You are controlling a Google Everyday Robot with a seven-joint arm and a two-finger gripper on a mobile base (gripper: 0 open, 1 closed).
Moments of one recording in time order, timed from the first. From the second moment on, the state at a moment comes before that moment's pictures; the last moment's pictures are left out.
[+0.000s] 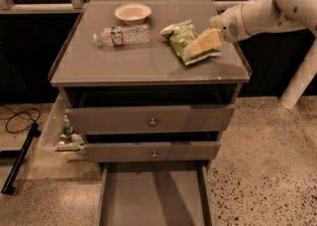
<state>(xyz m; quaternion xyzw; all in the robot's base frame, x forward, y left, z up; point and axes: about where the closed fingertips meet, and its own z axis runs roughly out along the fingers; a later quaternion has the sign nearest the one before) 0.698 -0.148 0.912 -0.42 0.78 0.20 0.43</state>
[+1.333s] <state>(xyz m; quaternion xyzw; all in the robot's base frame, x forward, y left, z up) 0.747 -0.140 0.852 -0.41 0.81 0.15 0.38</state>
